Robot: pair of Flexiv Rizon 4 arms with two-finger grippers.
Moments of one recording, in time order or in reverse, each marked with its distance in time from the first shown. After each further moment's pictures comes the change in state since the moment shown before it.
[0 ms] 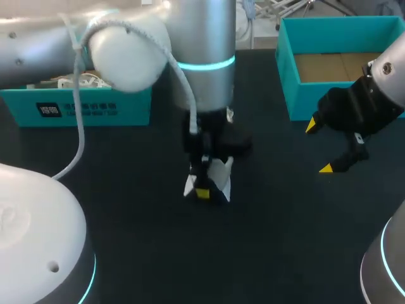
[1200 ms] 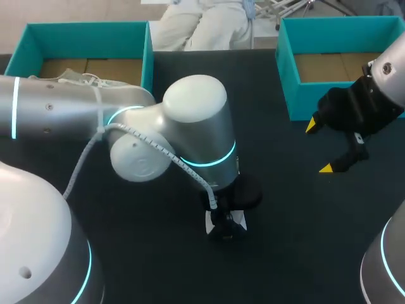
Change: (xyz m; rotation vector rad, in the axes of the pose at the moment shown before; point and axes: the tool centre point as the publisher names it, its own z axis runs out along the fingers) left arm -0.057 -0.033 0.150 0.110 -0.256 -0.183; right arm 0.000 0.000 0.000 0.000 0.000 0.000
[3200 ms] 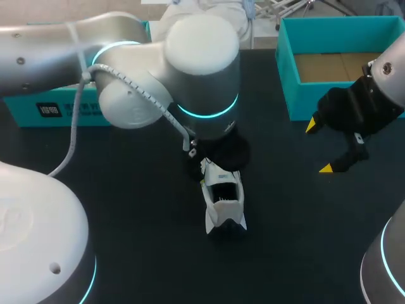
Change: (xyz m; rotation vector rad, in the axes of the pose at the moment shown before) left arm -0.097 0.015 -0.113 -0.207 -0.213 0.673; right arm 0.000 0.000 0.000 0.000 0.000 0.000
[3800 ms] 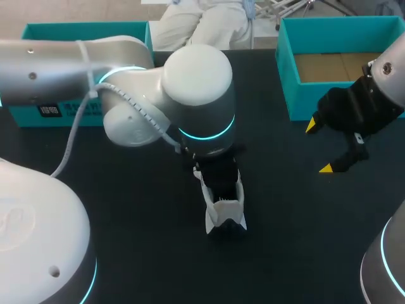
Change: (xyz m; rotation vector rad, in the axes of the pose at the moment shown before) left arm -0.010 -0.007 0.040 -0.016 -0.054 0.539; right arm 0.000 0.000 0.000 0.000 0.000 0.000
